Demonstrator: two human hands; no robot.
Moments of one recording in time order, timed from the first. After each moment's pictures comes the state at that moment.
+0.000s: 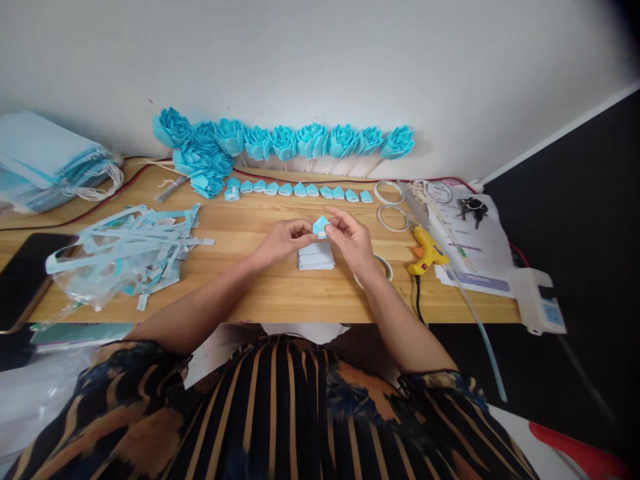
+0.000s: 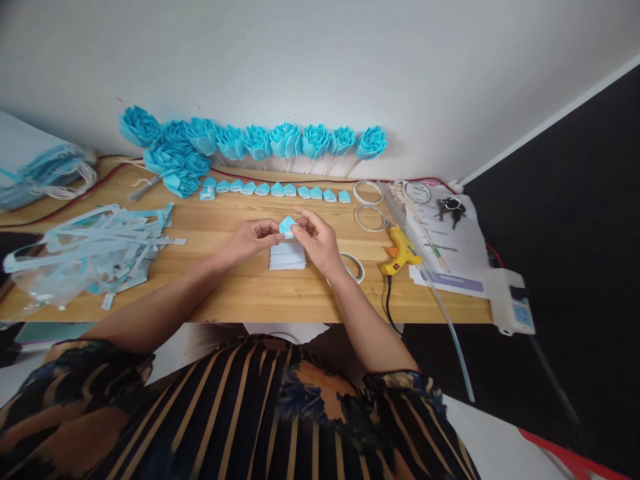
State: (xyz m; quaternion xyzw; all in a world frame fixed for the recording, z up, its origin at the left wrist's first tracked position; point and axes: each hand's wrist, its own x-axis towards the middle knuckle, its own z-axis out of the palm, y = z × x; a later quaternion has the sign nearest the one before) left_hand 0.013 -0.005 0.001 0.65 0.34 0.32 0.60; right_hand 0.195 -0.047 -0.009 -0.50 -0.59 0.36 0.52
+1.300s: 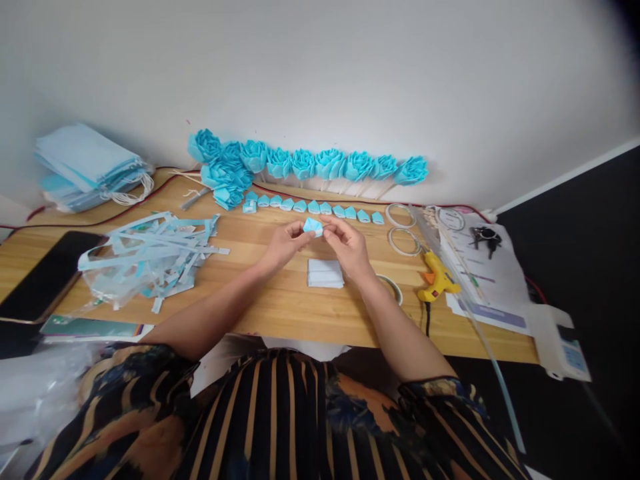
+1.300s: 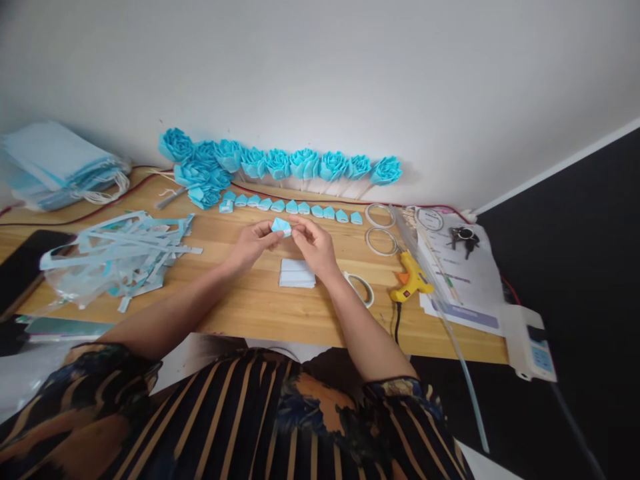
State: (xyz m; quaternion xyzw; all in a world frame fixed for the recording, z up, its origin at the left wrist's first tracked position) left_hand 0.008 0.011 -0.002 0.56 0.39 0.44 0.58; right_hand 0.173 -0.013 -0.003 -0.48 -0.60 0.37 0.52
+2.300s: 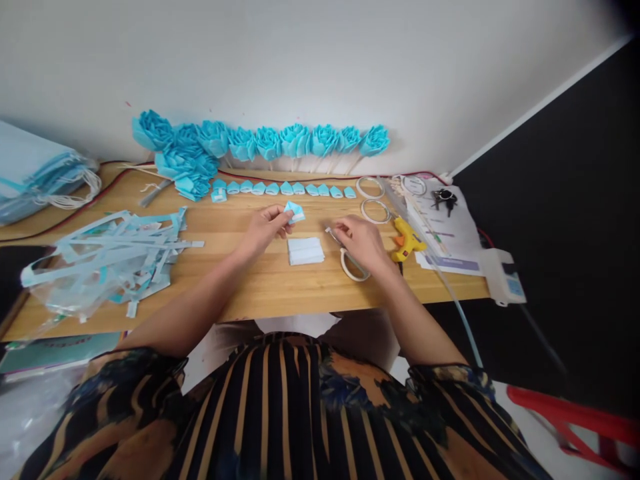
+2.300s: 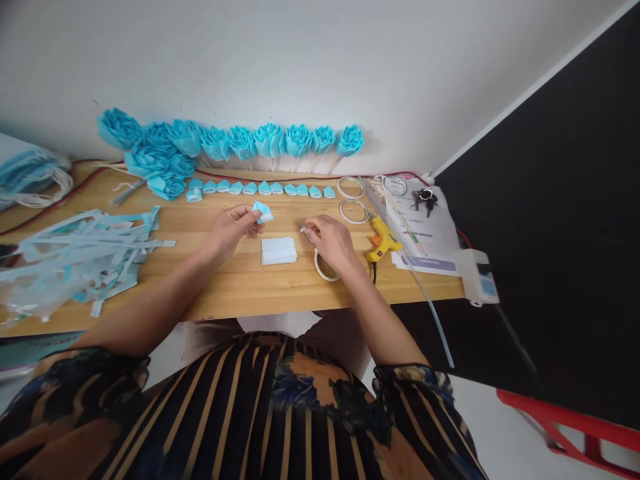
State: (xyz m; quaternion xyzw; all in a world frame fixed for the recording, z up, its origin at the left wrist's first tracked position) left_hand 0.008 0.005 -0.003 0.55 0.37 0.42 0.62; right_hand 0.239 -0.069 0.009 -0.63 -0.72 0.07 0.28
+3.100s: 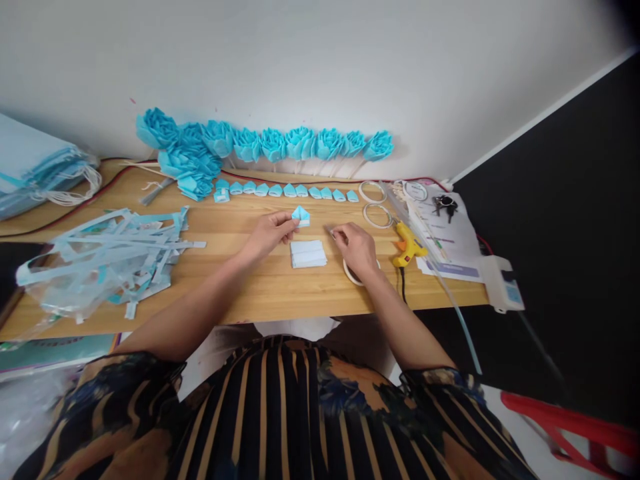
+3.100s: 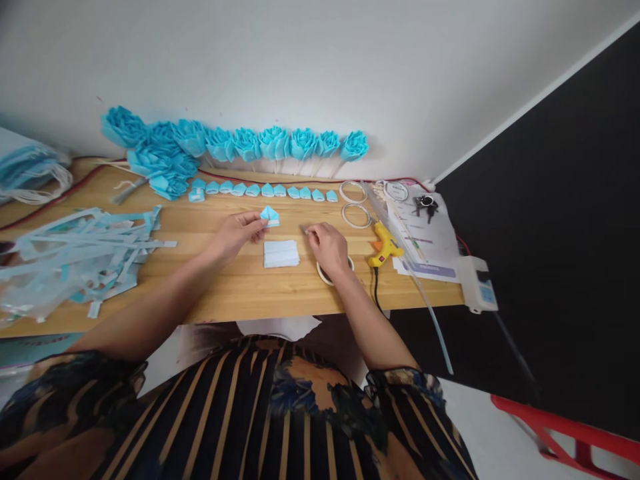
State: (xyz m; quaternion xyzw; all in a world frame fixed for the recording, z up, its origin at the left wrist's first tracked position) left_hand 0.008 0.005 -0.004 0.57 0.38 0.37 0.63; right_hand 0.235 -0.064 -0.025 -0.66 -0.70 0.00 0.27
